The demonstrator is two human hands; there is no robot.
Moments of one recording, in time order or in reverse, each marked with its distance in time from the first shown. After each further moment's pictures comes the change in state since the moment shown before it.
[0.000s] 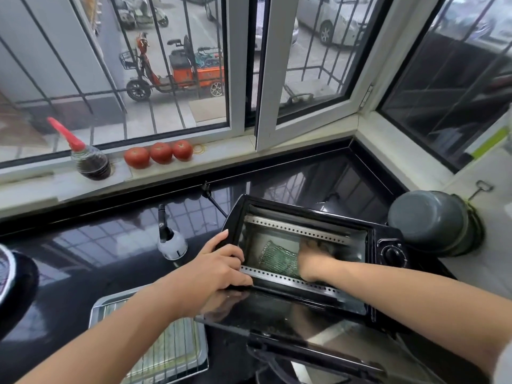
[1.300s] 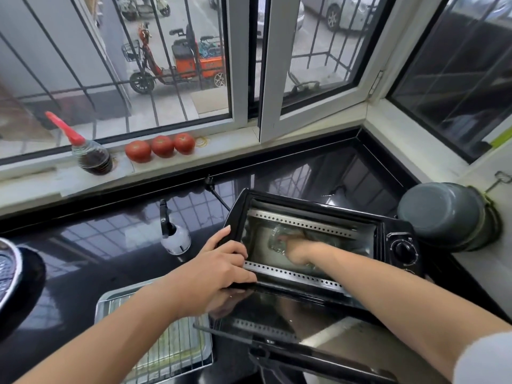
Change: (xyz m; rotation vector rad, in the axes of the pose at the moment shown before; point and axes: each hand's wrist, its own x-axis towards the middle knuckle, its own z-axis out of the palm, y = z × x) left_hand -0.001 0.010 -0.009 0.031 -0.096 -0.050; right_hand 0.031 -0.028 -0.011 0.234 -0.211 -0.149
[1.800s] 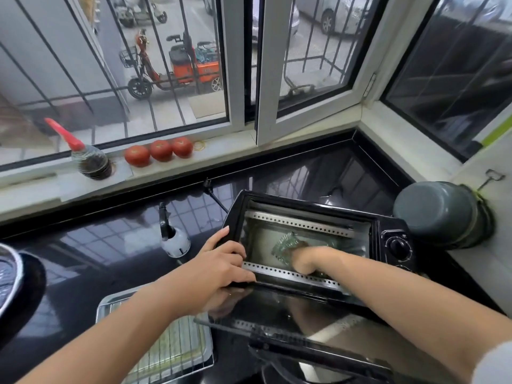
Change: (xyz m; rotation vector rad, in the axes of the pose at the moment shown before) left_hand 0.002 -0.004 0.008 0.012 0.064 0.026; right_hand -0.017 0.018 0.011 -0.203 -0.171 0.017
